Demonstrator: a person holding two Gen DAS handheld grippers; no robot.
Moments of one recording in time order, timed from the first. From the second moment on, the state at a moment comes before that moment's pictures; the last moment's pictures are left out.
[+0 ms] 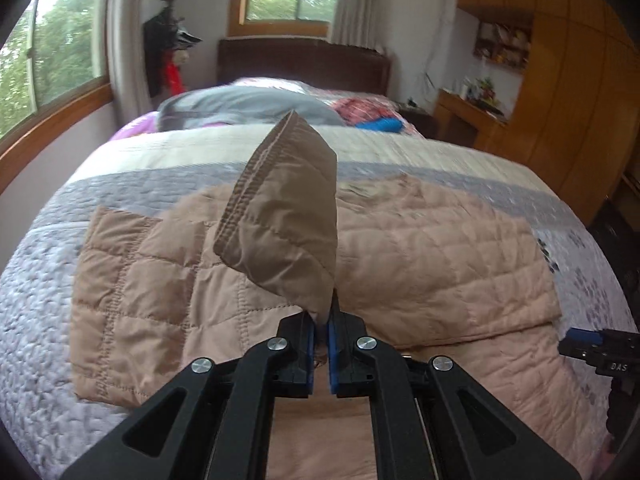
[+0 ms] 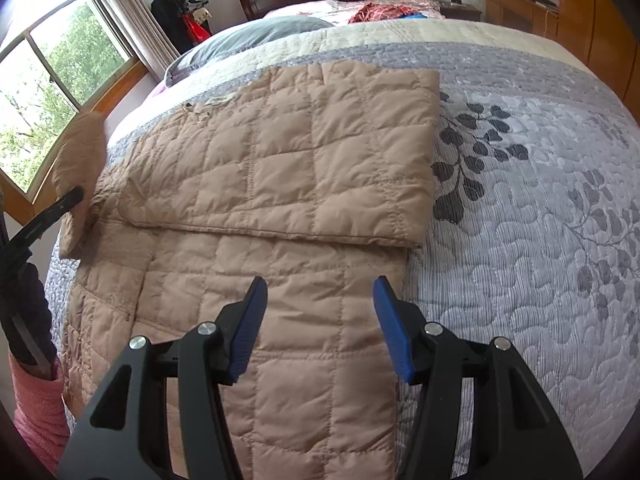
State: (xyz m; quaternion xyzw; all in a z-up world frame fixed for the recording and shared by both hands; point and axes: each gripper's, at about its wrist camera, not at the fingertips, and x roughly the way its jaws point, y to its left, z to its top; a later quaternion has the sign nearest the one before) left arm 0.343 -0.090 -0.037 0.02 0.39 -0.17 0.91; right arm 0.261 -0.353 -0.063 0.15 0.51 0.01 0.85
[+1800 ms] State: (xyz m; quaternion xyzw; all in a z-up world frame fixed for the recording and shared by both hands) left arm 0.358 -0.017 -0.048 0.00 0.43 -0.11 0.89; right arm 0.384 -0.271 -0.030 0.15 0.53 0.08 0.83
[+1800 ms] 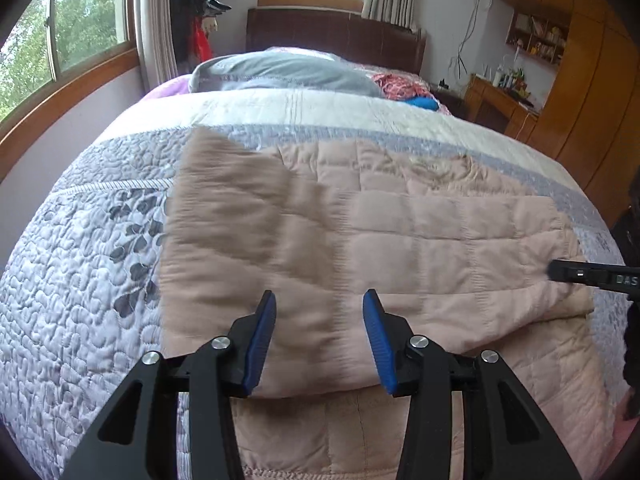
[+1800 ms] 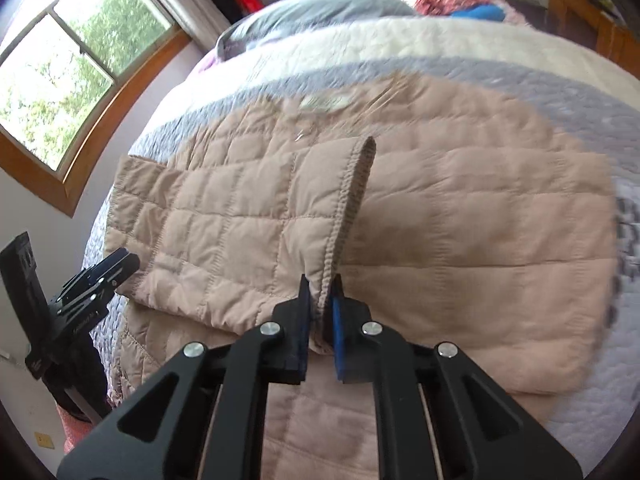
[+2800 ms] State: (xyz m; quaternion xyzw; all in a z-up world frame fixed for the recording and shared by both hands) left arm 0.380 -0.052 -0.068 0.05 0.45 -0.10 0.89; right arm 0.354 -0.341 -0.024 0.14 0.48 -0.04 0.87
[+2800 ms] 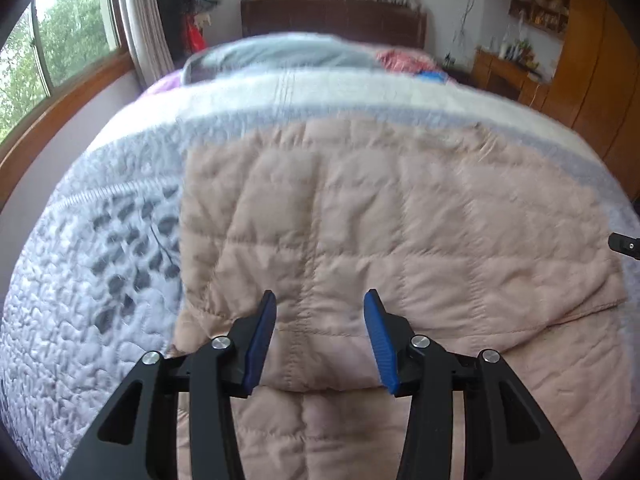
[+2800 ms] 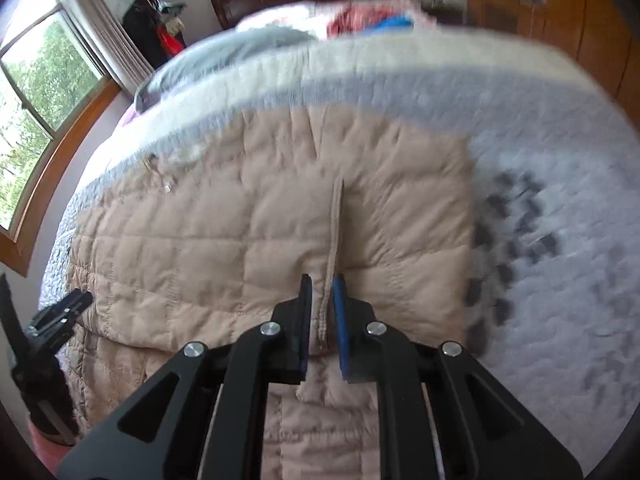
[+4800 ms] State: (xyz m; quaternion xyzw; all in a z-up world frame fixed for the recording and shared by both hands) left arm 0.125 0.105 -0.110 -0.02 0.52 -0.14 0.85; right arm 0.048 -0.343 -0.092 0.19 0.51 0.06 0.84
